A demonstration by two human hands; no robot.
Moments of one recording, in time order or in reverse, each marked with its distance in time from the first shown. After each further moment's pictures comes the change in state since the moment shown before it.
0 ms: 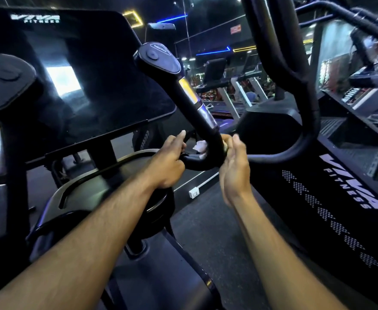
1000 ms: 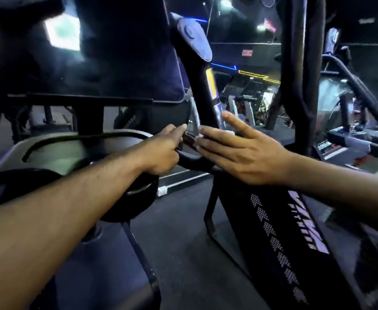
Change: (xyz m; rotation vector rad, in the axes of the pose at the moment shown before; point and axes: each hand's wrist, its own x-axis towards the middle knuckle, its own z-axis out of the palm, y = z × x) left_hand 0.011 -0.011 0.005 0.031 0.022 0.029; right_hand 0.054 -0.111 -0.030 -2.070 -1.198 -1.658
